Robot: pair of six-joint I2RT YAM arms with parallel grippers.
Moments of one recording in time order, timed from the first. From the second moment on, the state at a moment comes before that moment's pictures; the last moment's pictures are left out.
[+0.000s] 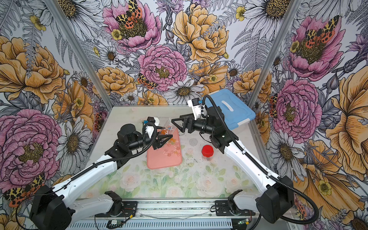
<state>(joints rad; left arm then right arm) -0.55 1.14 0.81 0.16 0.55 -0.08 0.51 1.28 1.16 -0.04 -0.63 0.48</state>
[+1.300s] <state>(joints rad) -0.56 1.15 0.81 0.15 0.53 -0.07 0.48 1.34 1.18 -0.03 -0.75 0.51</state>
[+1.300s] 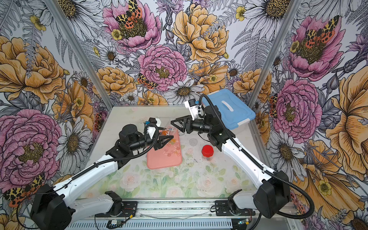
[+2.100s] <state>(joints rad) -0.57 1.19 0.82 0.12 0.54 -0.06 0.50 1.34 1.26 -0.25 -0.63 0.27</state>
